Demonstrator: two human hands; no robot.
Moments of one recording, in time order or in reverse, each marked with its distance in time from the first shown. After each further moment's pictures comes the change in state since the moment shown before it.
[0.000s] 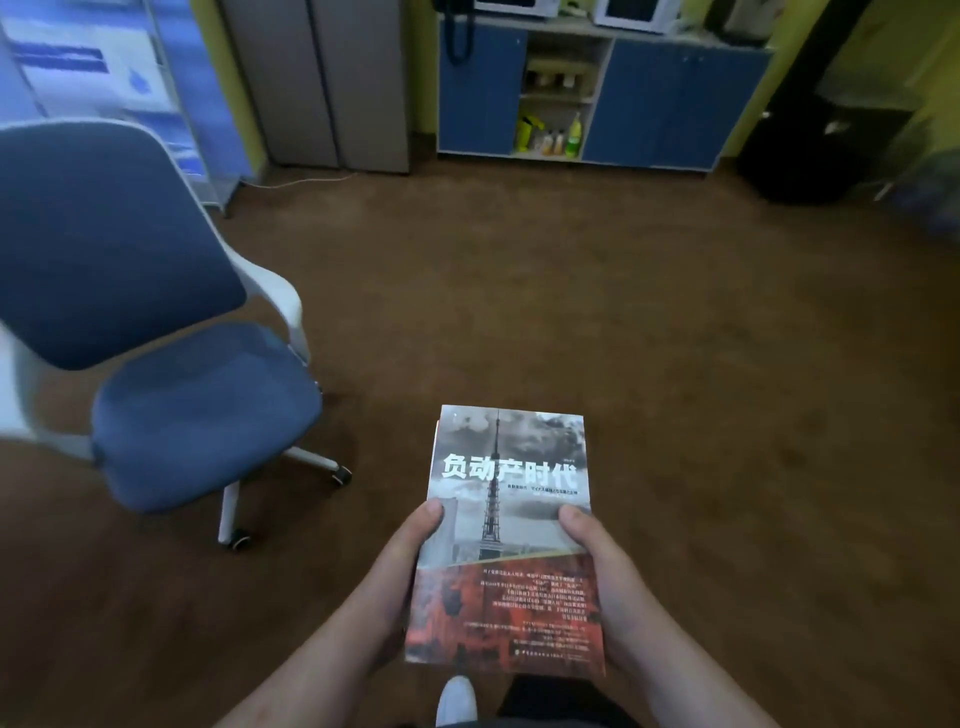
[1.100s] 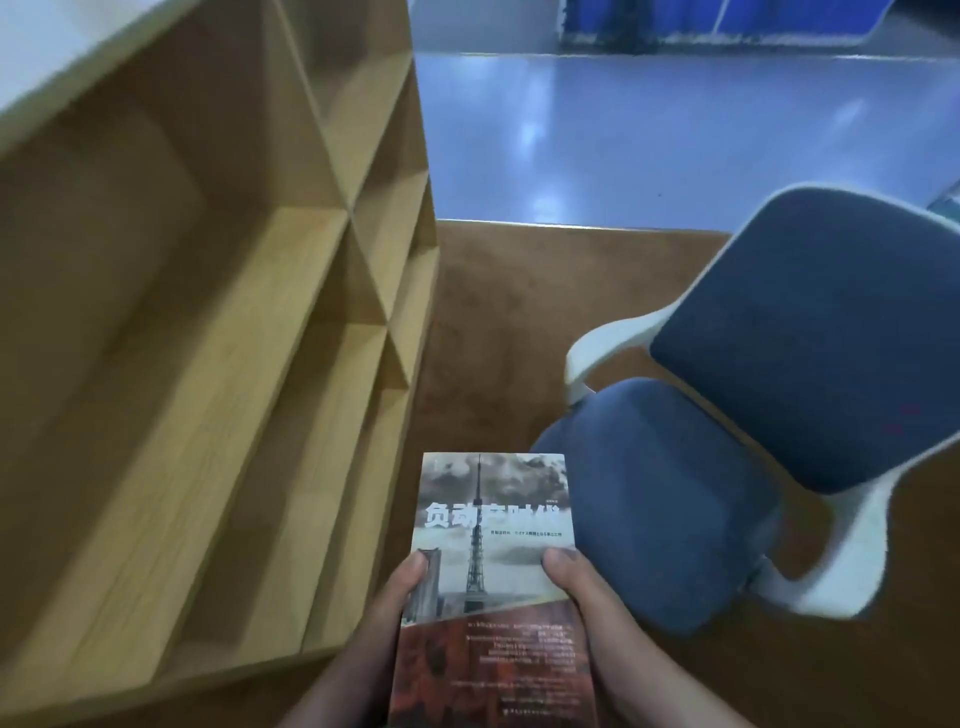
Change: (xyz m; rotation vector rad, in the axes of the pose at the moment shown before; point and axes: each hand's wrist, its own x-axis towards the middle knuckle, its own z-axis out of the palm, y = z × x) left_hand -0.014 0.128 -0.215 -1.164 1.007 0.691; right_hand 0.249 0.036 0.474 -1.050 -1.307 0.658
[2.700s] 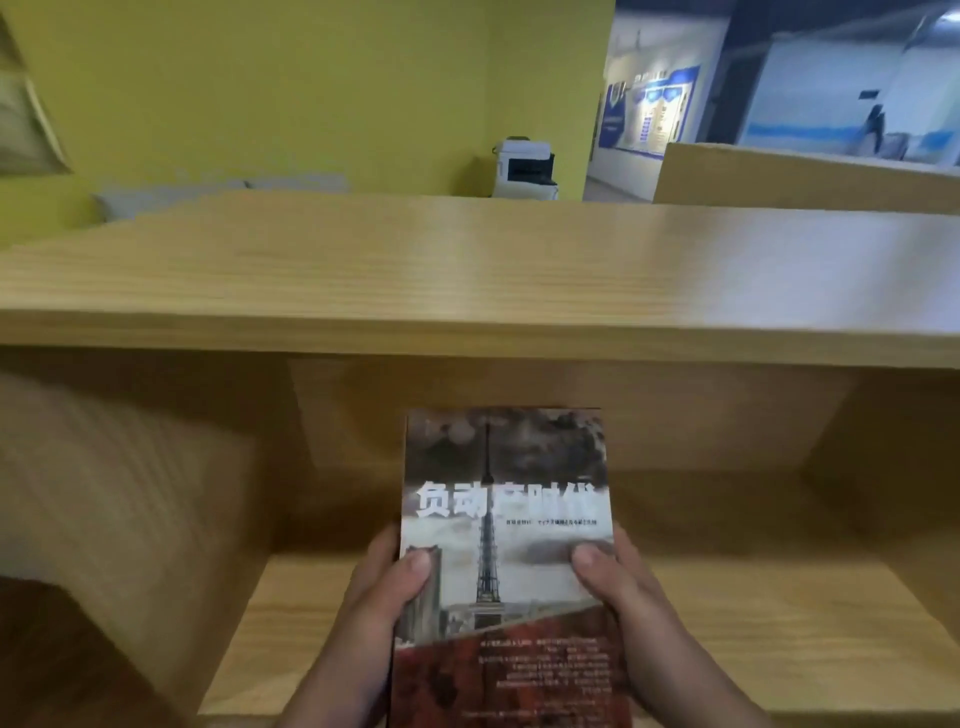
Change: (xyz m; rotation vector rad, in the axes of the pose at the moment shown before) left_hand 0.047 0.166 -0.163 -0.671 1.242 0.823; right_hand 0.356 -0.090 0.350 -0.794 -1.334 0.131
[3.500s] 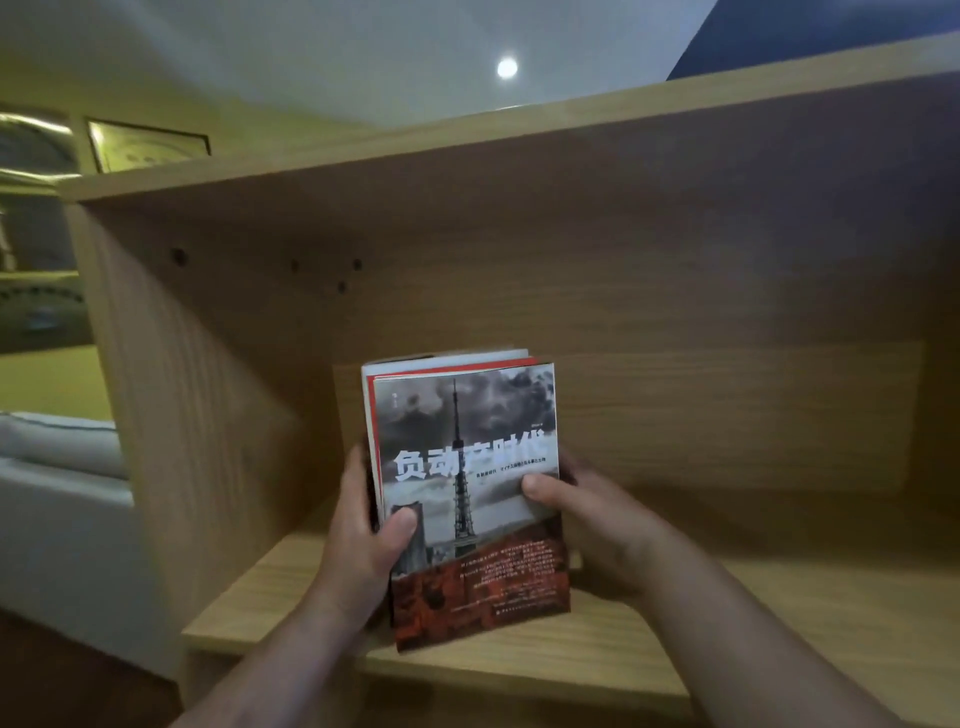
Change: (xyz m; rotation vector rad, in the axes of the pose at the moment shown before) left_hand 0.024 -0.070 0.019 0.124 0.135 1.028; right_hand 0.101 0.034 -0.046 -0.272 -0.399 -0.225
